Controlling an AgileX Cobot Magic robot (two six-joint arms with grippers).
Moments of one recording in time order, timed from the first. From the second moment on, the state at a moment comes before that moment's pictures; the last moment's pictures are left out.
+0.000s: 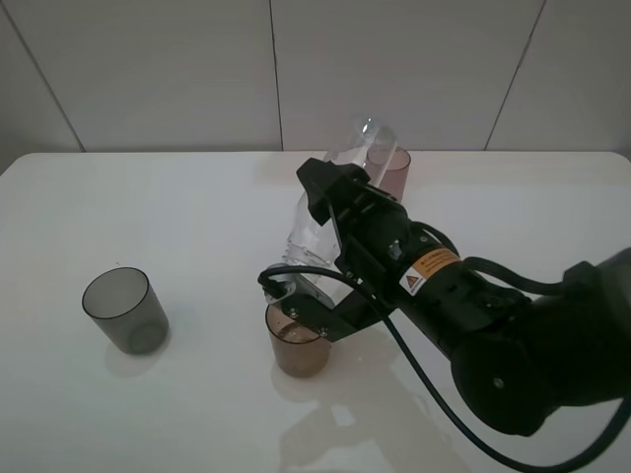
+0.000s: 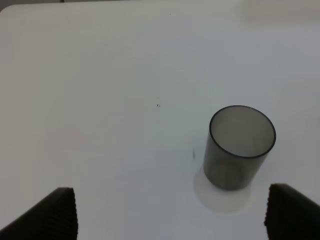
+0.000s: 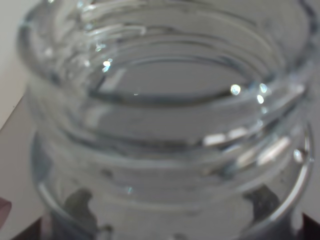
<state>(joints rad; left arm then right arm) -0.09 -0.01 -0.50 0.00 1.06 -0.02 0.99 1.81 -0.48 0.49 -1.18 -2.26</state>
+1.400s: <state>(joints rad) -0.09 -0.01 -0.50 0.00 1.06 -0.02 0.99 1.62 -0.48 0.63 -0.69 -1.69</state>
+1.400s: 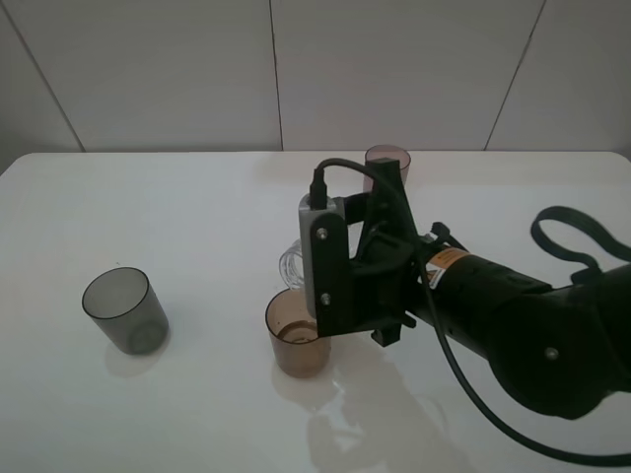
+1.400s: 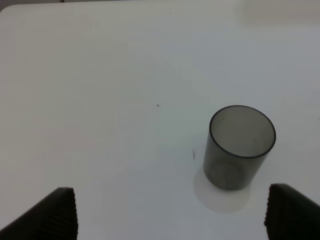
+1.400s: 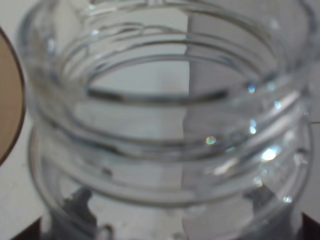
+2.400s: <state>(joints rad) -0.09 -0.01 -0.50 0.00 1.06 -0.02 0.99 1.61 -0.48 0.63 -0.69 -1.29</state>
